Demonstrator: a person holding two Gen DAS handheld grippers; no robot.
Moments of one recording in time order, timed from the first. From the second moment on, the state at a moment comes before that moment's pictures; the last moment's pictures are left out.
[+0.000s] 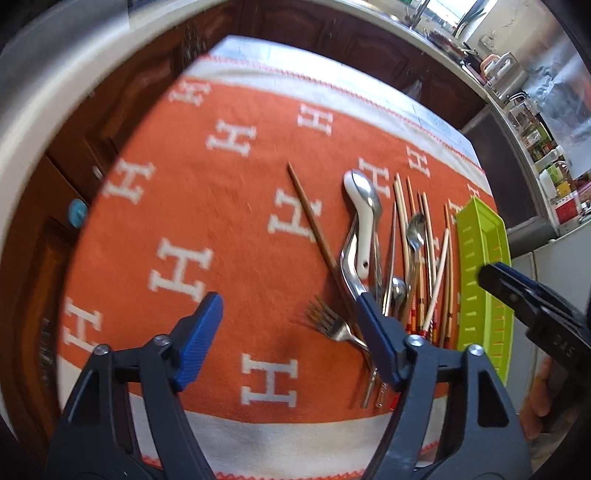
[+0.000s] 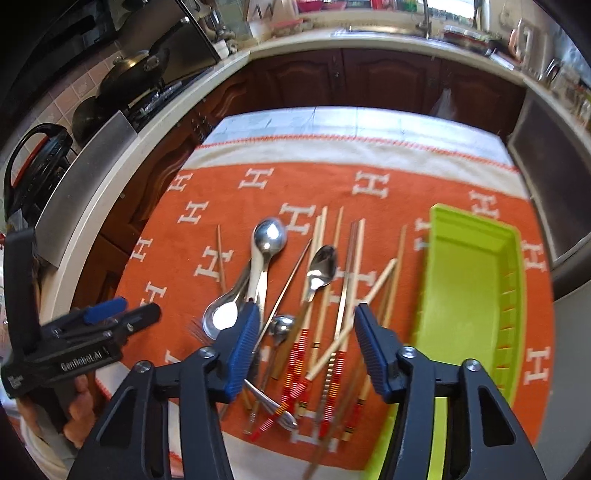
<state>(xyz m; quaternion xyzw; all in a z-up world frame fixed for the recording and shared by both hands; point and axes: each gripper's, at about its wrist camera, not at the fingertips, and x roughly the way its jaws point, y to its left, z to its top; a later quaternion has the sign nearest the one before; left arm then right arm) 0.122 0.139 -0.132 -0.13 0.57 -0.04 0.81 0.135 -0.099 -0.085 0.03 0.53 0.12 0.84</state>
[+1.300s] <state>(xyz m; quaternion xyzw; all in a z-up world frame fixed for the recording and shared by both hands) 0.196 0.055 -0.186 0.03 0.57 -0.18 0.80 0.167 -0.130 -0.187 0.19 0.61 0.14 0.76</state>
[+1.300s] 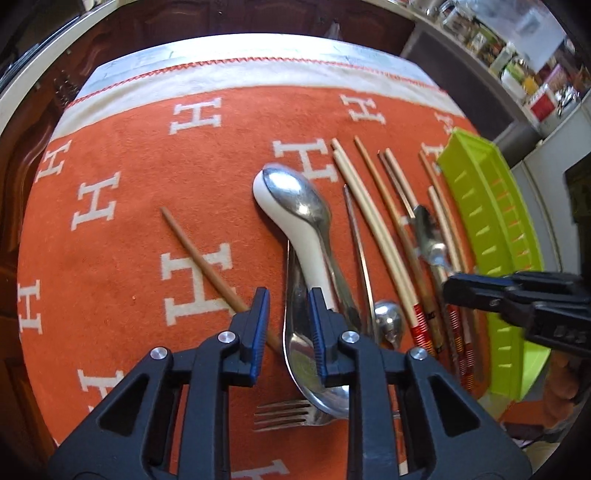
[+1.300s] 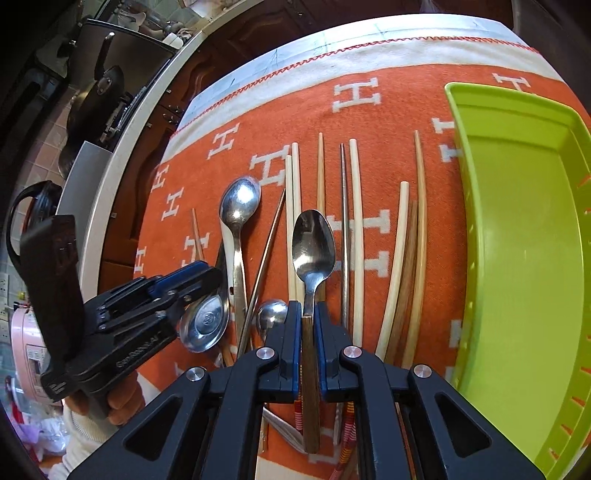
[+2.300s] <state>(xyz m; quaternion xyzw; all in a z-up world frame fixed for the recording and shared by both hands) 0.130 0.052 -0.103 -0.03 0.54 -0.14 0.83 0.109 -0.233 -0.141 0.26 0.55 0.10 0.79</state>
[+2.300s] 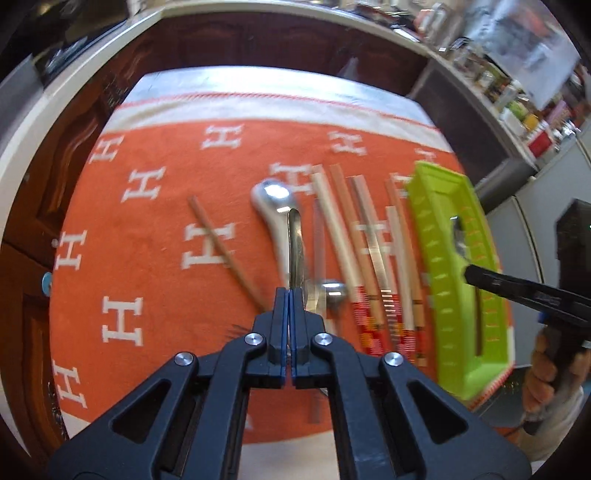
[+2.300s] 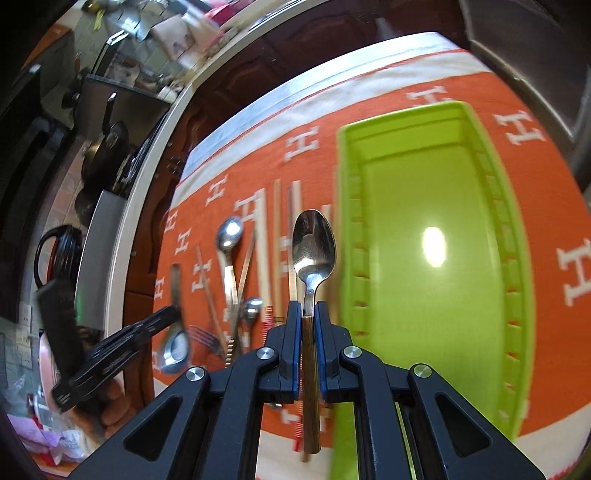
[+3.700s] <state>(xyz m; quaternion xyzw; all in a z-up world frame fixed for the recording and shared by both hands) 0.197 -0.195 -0.146 0.18 0.51 -0.22 0.81 0.026 -0.343 -0.140 0.24 0.53 0.02 0.81</state>
